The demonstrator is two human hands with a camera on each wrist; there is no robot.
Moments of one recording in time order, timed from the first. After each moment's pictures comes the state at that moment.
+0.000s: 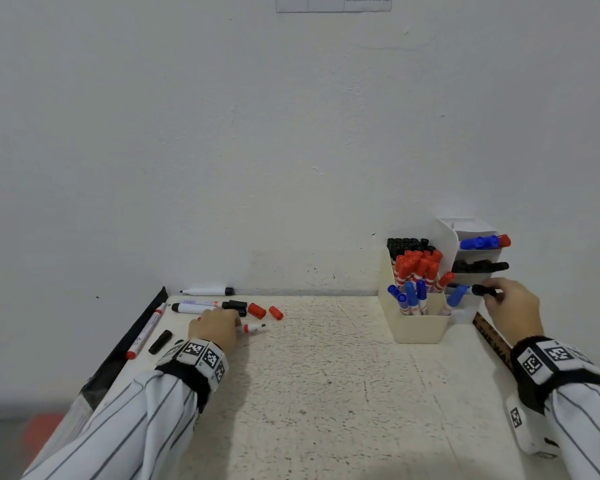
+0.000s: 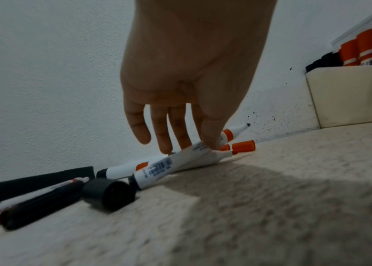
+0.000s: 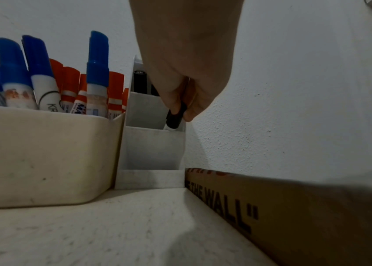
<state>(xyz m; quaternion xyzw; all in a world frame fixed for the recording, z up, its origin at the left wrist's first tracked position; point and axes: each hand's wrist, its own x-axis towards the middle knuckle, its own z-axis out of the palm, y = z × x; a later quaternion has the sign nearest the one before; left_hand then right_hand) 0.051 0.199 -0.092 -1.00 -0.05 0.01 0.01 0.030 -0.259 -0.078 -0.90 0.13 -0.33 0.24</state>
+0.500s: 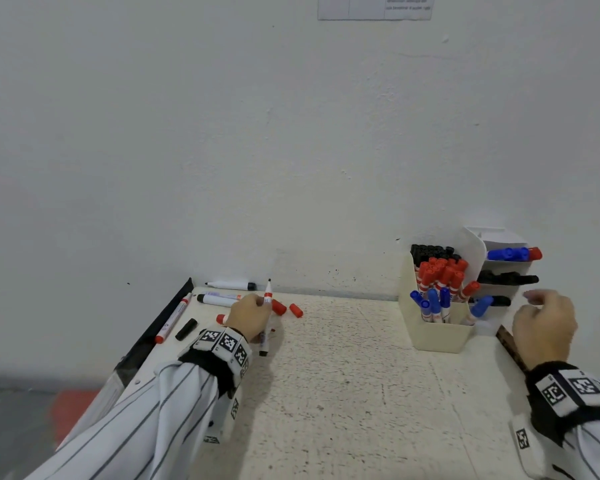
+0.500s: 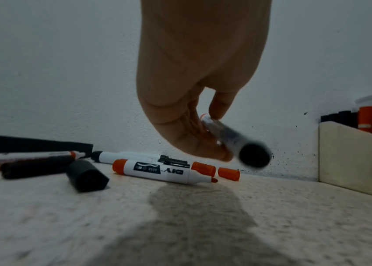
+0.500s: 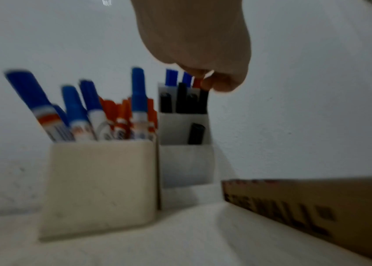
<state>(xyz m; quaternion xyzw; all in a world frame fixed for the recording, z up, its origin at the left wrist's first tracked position) 0.039 0.187 -0.076 -0.90 -0.11 -0.01 -0.43 0.008 -0.224 -0.067 -0.83 0.20 -0.42 0.33</state>
